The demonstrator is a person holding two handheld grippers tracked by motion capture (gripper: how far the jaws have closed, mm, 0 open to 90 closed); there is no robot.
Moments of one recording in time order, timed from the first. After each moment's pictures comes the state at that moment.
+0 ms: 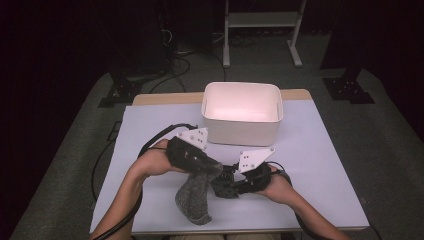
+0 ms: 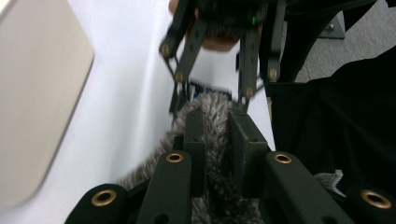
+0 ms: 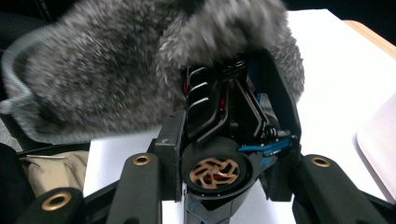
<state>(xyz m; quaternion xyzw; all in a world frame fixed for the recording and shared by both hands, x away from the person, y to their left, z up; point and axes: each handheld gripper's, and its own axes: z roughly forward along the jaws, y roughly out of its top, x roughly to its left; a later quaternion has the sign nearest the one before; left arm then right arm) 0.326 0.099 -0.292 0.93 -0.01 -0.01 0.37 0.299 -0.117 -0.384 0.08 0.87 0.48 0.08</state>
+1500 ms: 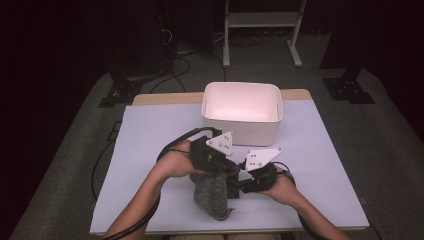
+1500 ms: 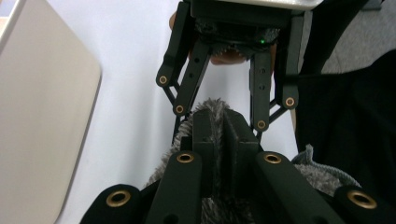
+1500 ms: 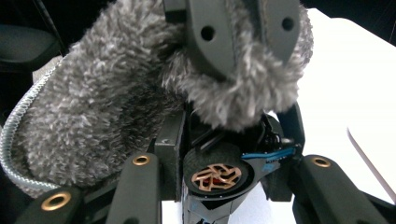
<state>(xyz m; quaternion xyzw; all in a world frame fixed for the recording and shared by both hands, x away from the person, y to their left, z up) 0.318 0.050 -0.297 0.94 -0.03 0.03 0.34 0.300 -0.133 -0.388 0.10 0.86 0.50 0.07</state>
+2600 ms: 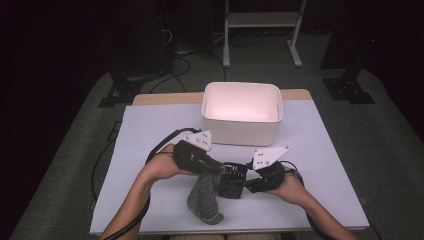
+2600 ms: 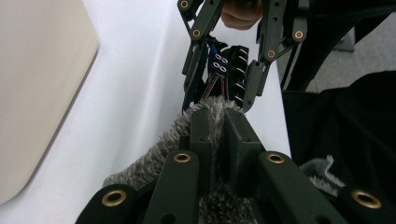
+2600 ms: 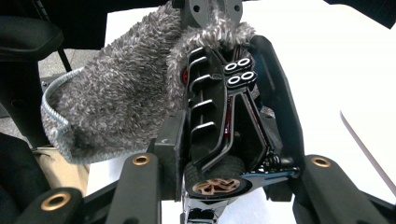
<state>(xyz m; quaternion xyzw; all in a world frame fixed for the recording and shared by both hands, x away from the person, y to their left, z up) 0.334 0.096 -0.323 0.92 0.03 -0.02 0.38 0.301 -0.150 -0.385 0.10 0.87 0.48 0.06</state>
